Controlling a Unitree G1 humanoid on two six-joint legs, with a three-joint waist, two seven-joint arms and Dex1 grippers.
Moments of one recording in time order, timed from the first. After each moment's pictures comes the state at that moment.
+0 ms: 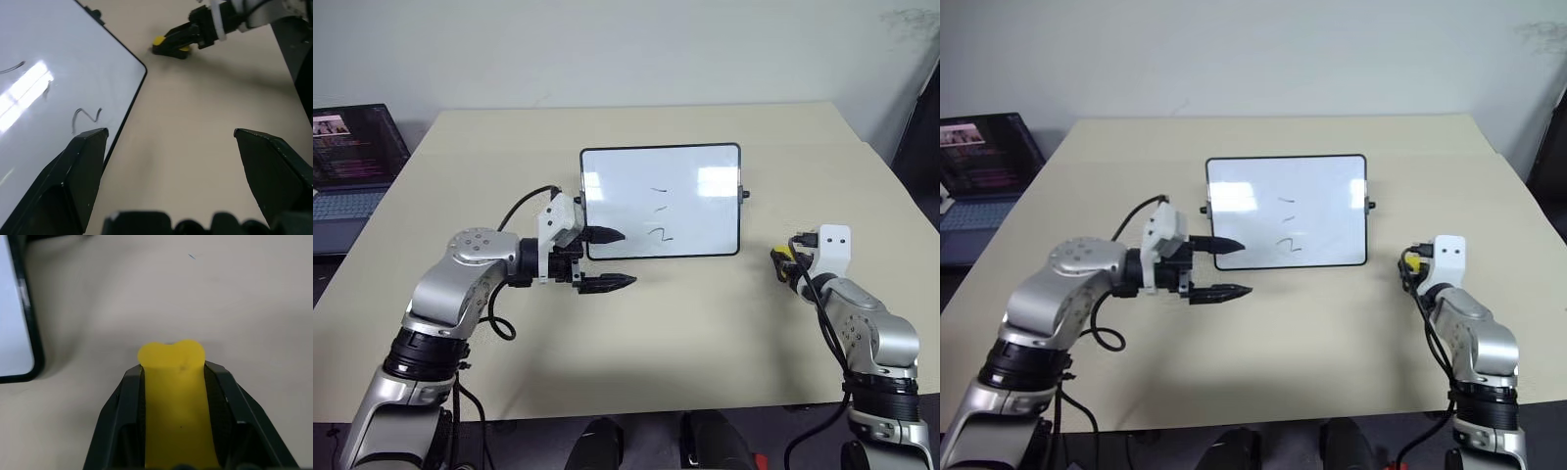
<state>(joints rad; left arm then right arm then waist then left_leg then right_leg) -0.51 0.72 -0.07 -0.13 -0.47 0.54 -1.10 -0.29 -0.36 -0.25 -0.17 0.33 0.82 0.14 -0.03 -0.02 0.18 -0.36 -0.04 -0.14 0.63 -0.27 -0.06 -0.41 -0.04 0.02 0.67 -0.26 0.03</state>
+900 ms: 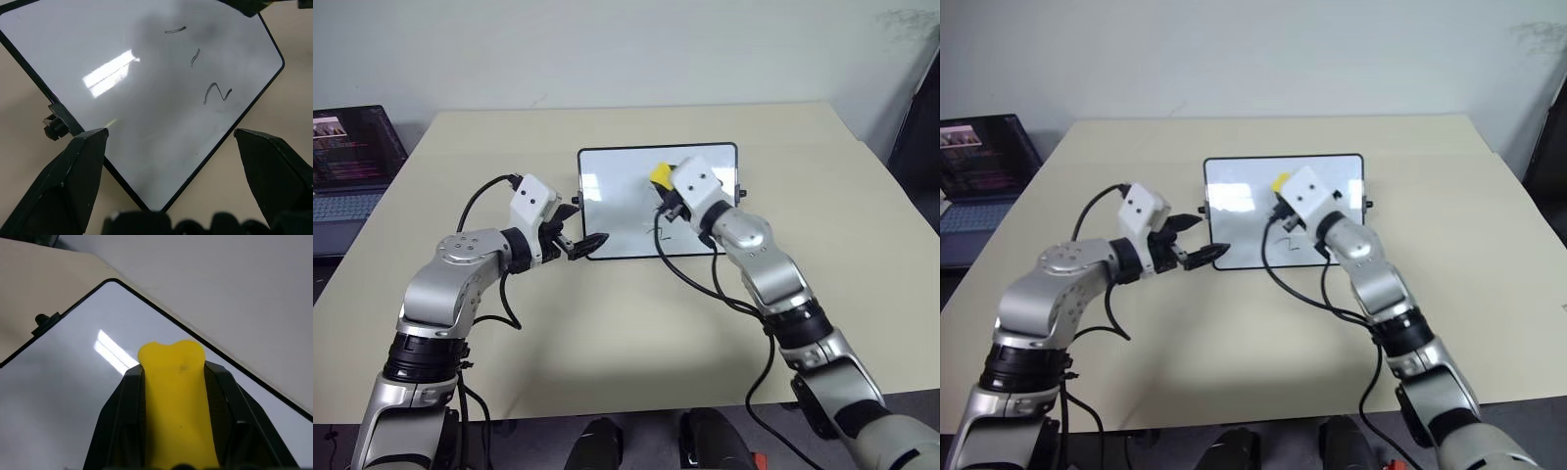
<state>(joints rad) -0.51 0.67 0.01 -0.12 -0.39 0.67 -0.72 -0.82 -0.21 0.30 0.17 -0.10 0.32 0.32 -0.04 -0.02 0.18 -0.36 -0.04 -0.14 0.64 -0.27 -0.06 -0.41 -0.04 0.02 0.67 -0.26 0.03</state>
